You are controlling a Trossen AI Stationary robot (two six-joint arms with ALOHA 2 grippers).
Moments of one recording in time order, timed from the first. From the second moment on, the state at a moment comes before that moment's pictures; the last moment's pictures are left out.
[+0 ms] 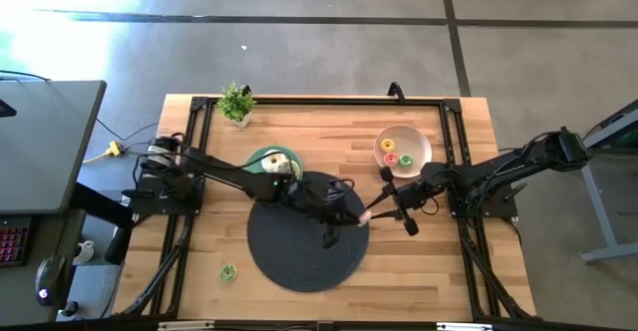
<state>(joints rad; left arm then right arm) -0.20 1.80 1.30 0.10 0.01 -0.40 0.14 1.08 0.33 0.63 -0.26 -0.20</state>
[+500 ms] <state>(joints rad) -0.19 1.81 1.35 0.07 0.03 -0.36 0.14 1.08 0.33 0.63 -0.30 -0.16</state>
